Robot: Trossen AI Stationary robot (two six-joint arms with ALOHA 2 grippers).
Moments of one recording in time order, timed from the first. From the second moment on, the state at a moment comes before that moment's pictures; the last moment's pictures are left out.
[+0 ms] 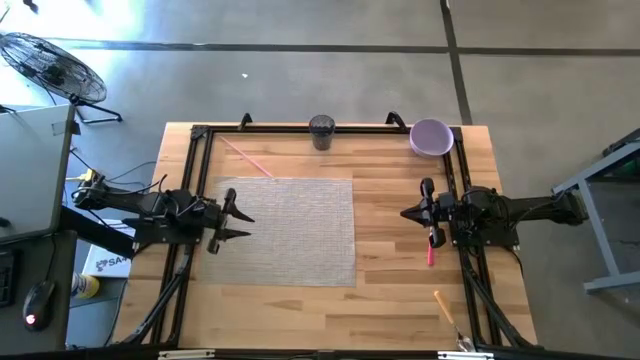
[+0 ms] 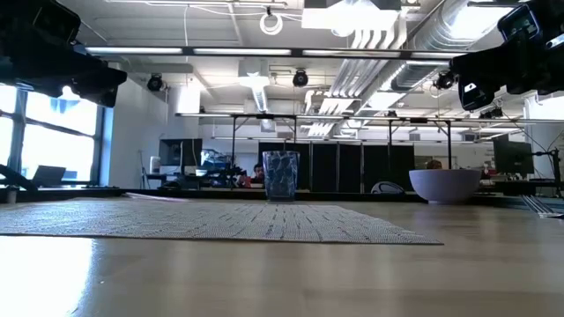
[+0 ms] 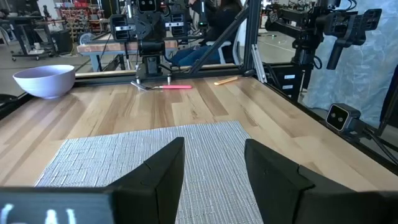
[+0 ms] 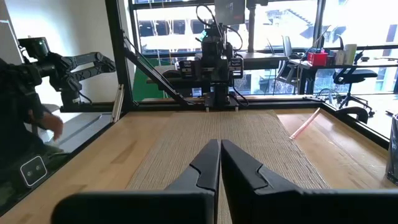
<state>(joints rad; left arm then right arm) -0.20 0.08 0.01 0.00 0.01 0.02 0.04 0.12 0.01 0.15 -0.04 0.05</state>
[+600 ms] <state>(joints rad) -0.20 0.08 0.01 0.08 -0.04 -0.26 0.04 0.12 0.01 0.15 -0.04 0.05</state>
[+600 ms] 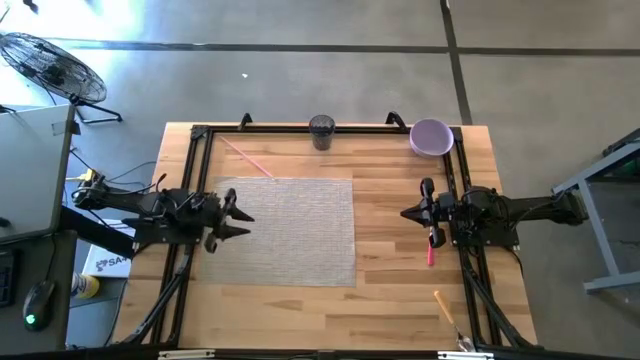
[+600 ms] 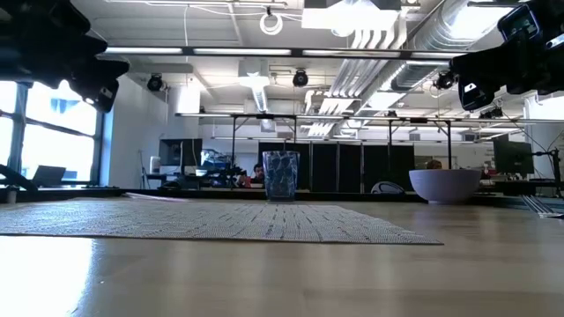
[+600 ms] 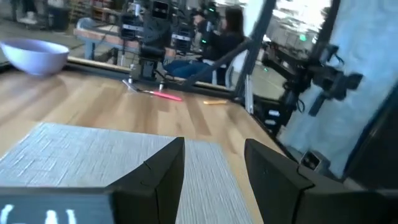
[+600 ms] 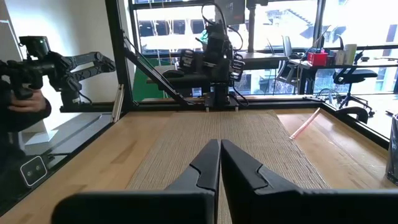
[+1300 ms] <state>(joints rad) -0.20 0.24 0.01 0.17 -0.72 -0.37 0.04 0.12 0.01 0.15 -0.04 0.05</state>
